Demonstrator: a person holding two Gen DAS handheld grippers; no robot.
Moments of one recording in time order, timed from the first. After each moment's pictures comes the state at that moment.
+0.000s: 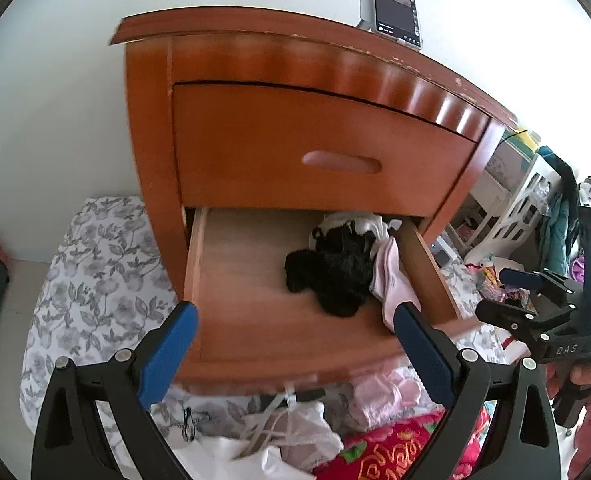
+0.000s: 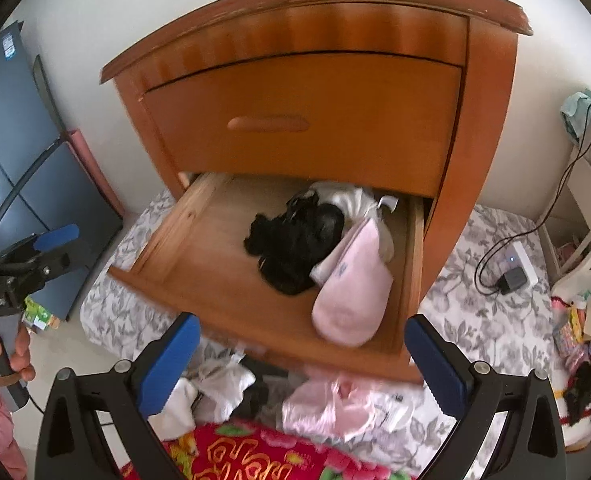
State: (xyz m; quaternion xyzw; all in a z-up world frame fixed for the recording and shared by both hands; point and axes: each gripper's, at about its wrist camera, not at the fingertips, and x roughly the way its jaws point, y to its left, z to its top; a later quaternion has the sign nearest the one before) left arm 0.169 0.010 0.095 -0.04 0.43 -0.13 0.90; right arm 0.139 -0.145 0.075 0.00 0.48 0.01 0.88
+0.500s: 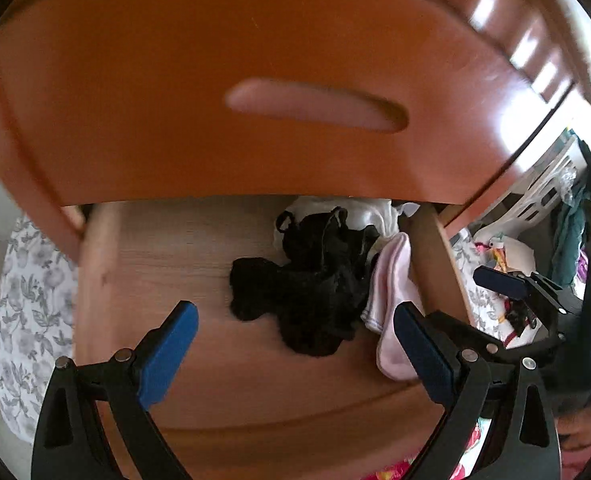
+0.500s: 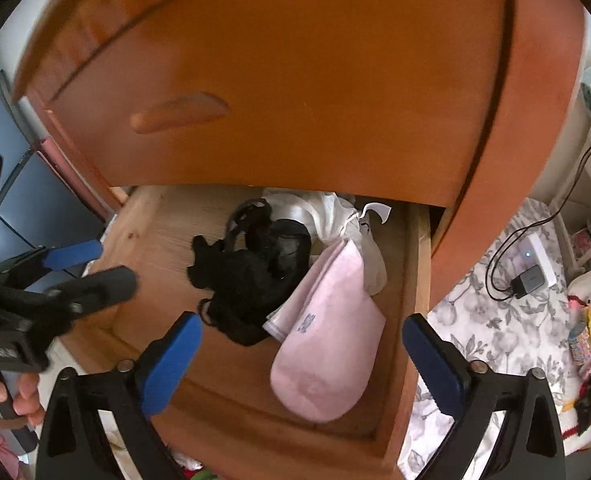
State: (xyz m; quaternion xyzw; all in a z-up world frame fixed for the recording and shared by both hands) left arm 0.285 -0.068 0.018 -0.04 0.53 -0.14 0.84; right arm 0.229 -0.183 0.011 0.03 0.52 -0.01 0.85
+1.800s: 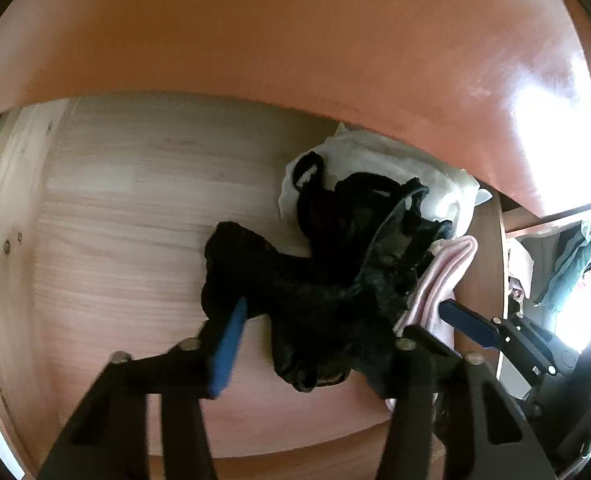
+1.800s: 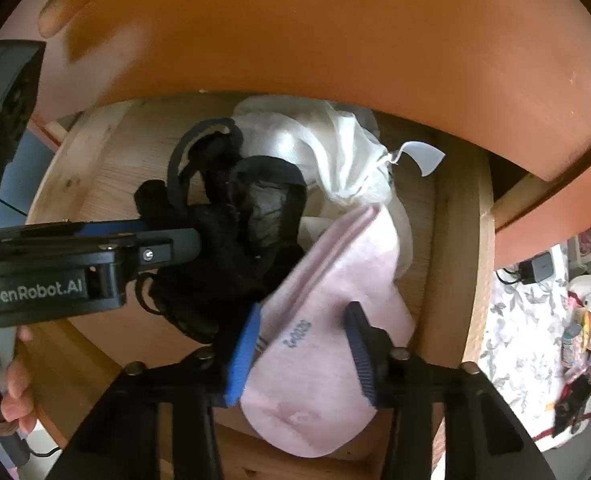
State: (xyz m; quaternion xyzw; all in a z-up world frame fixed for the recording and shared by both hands) left arm 0.360 -0.077 -0.084 -0.12 0.65 -0.12 0.74; right arm 0.277 -0.177 -0.067 -0.02 0.63 -0.03 0.78
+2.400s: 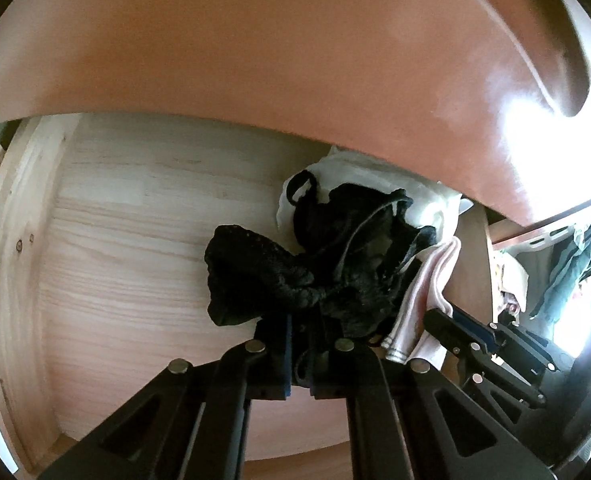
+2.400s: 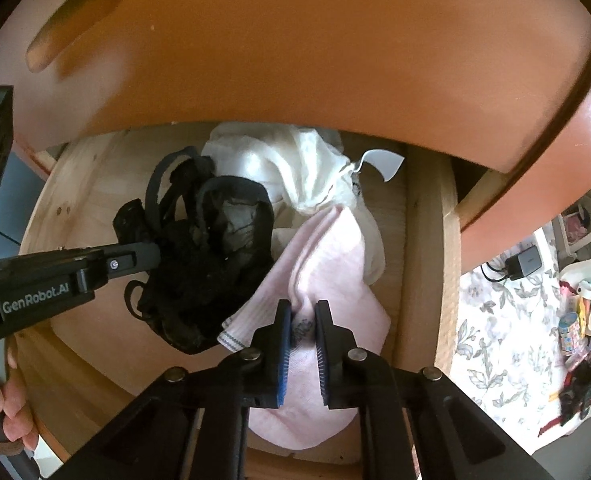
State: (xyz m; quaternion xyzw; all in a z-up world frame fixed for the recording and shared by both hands) left arm 0.339 -0.070 -0.064 -0.14 0.61 -0.12 0.77; right arm 0.264 -0.201 -0.042 0.00 0.59 -0.06 0.80
